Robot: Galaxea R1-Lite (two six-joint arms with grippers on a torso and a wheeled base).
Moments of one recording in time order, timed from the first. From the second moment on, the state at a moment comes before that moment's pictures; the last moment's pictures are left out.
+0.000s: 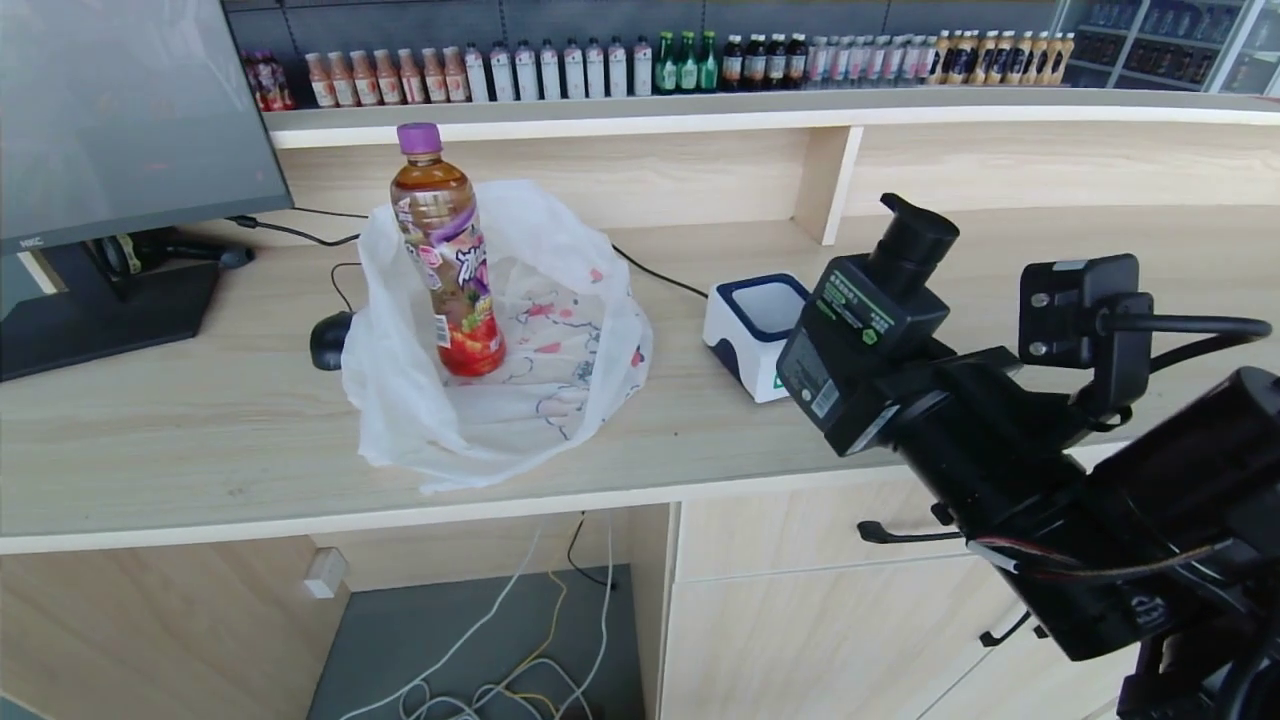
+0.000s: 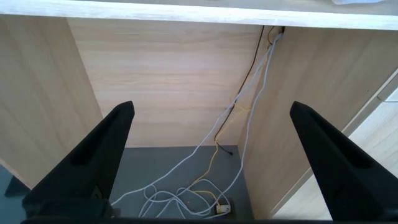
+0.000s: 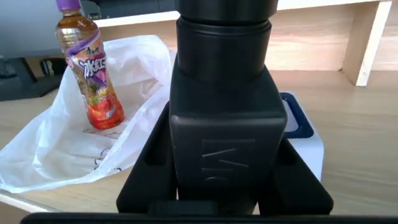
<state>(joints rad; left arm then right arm) 0.00 0.00 0.00 0.00 0.00 0.00 0.74 1.72 -0.53 -1.57 -0.31 -0.10</state>
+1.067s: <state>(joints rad) 0.00 0.00 0.00 0.00 0.00 0.00 0.72 1.74 -0.83 -1.47 -0.24 -0.63</state>
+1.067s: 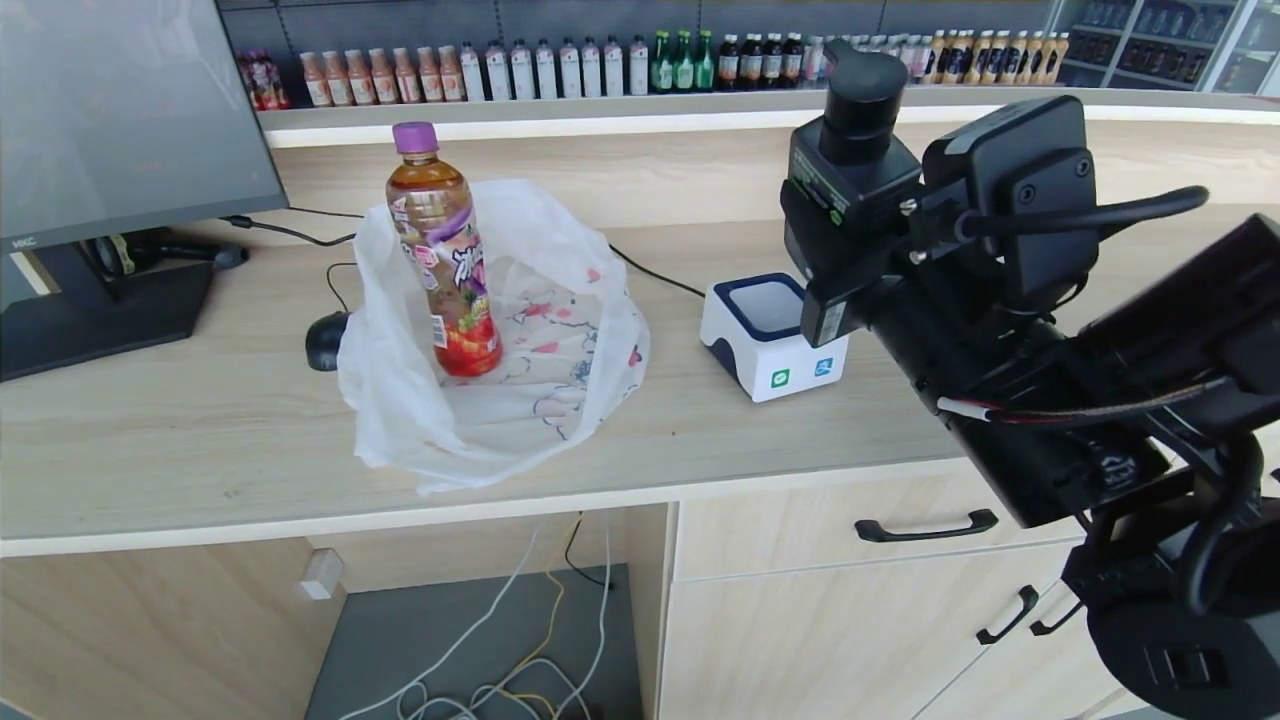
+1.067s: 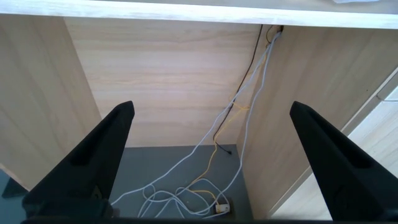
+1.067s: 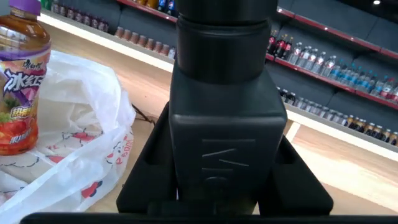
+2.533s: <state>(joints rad) 0.00 0.00 0.00 0.00 0.00 0.00 0.33 1.99 -1.04 -1.48 0.61 -0.74</state>
